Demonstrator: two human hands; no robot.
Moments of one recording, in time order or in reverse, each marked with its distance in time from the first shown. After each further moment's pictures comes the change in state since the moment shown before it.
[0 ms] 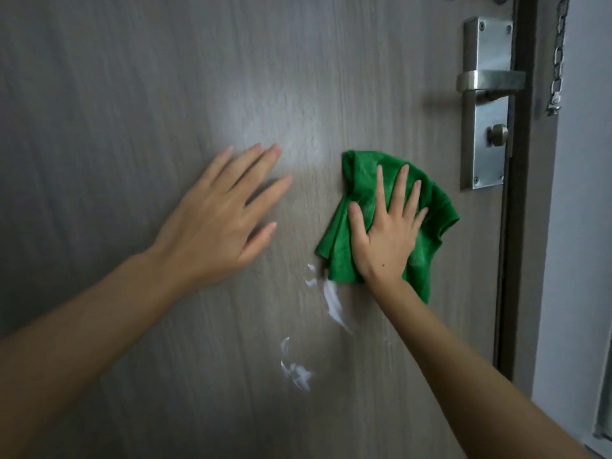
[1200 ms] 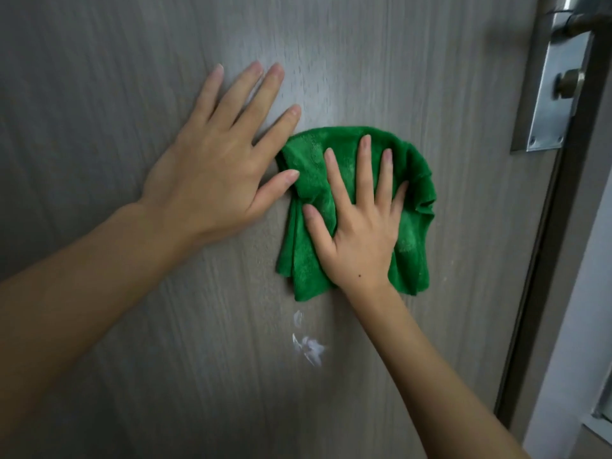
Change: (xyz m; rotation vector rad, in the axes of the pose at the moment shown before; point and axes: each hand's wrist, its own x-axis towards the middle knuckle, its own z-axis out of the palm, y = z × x) left_hand -0.005 -0.007 0.012 0.114 -0.046 -0.062; right_hand -0.053 -0.043 0.016 -0.031 0.036 -0.337
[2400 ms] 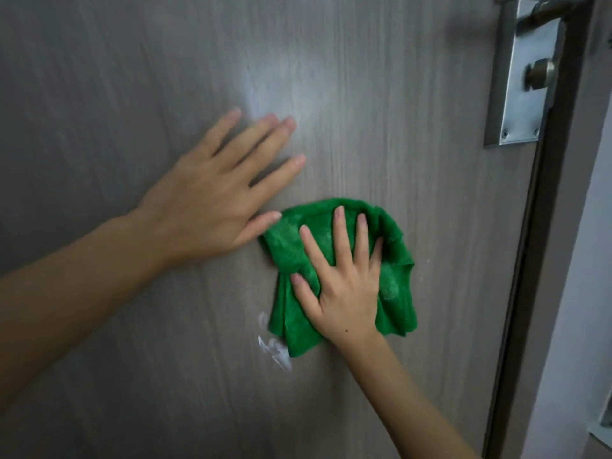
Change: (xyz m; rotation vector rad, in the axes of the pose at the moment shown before) left_hand 0.004 0.034 0.006 0.060 0.010 0.249; right_hand -0.075 0.042 0.007 0.021 -0.054 -0.118
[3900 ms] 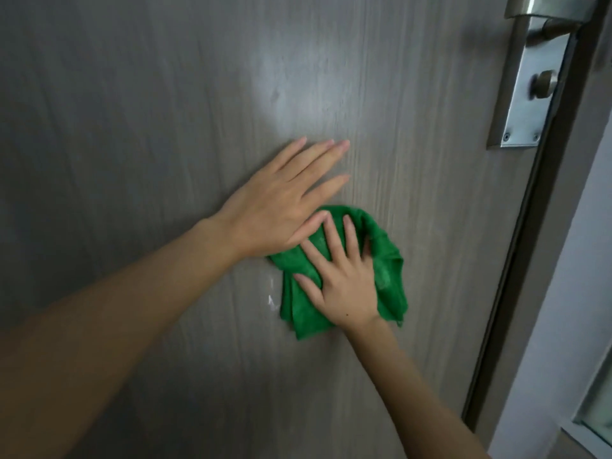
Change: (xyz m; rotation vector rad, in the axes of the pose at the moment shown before) left_hand 0.009 0.054 -0.007 -0.268 0.050 -0.070; right_hand -0.021 0.006 -0.006 -0.011 -0.091 -0.203
